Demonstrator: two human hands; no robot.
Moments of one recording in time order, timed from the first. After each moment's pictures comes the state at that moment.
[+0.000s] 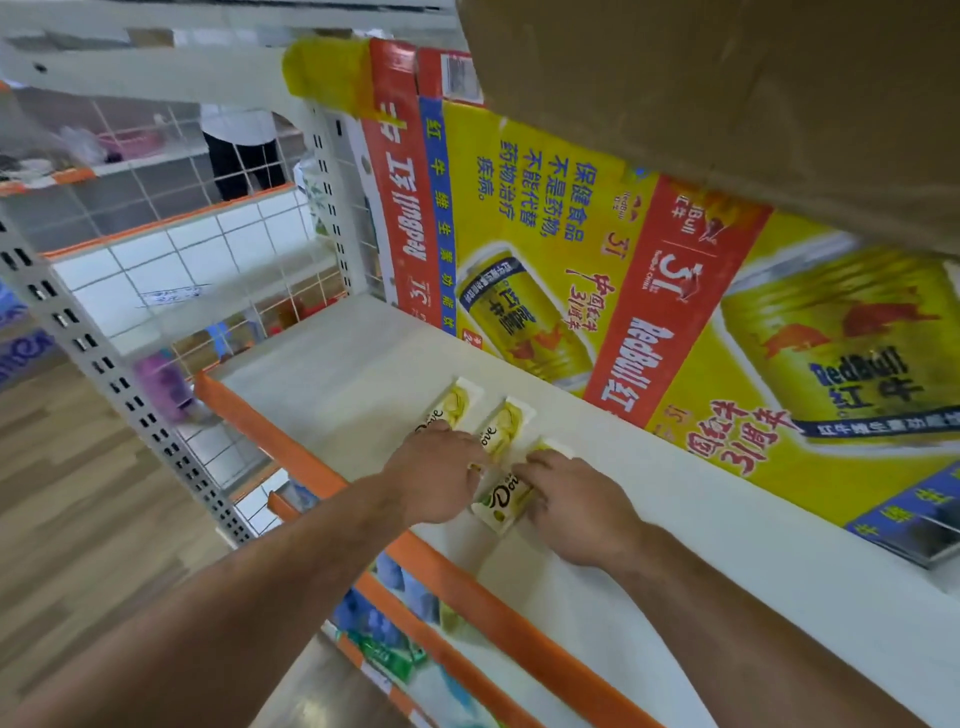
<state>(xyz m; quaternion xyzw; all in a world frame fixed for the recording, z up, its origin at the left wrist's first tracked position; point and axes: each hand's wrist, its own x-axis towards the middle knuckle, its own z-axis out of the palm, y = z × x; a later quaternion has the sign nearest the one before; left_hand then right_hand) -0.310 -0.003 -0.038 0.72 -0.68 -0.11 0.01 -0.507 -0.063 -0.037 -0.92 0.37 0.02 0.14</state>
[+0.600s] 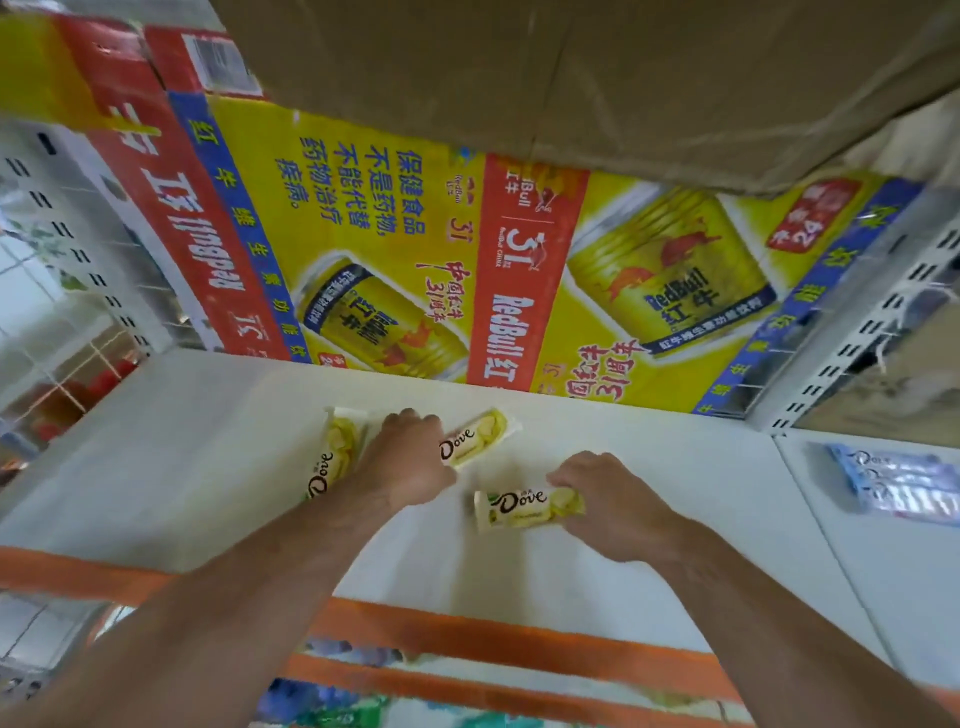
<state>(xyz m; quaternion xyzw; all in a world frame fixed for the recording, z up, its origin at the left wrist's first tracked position) -0.344 -0.080 -0.034 0.68 -0.71 -0.15 0.04 -0.595 -0.036 -0.030 -0.79 0.58 0.02 0.18</state>
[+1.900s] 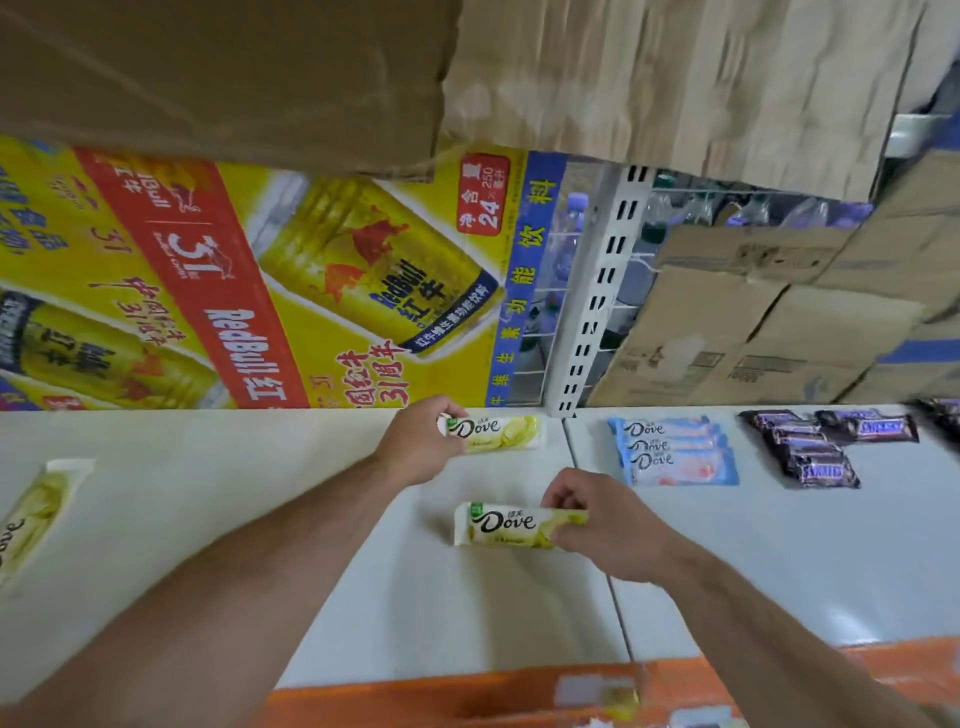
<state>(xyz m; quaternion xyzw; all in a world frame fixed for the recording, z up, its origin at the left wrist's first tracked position) -0.623 -0.121 -0.042 0.59 -0.69 -0.35 0.23 -0.838 0.005 -0.013 -0.65 0.65 -0.17 0.36</state>
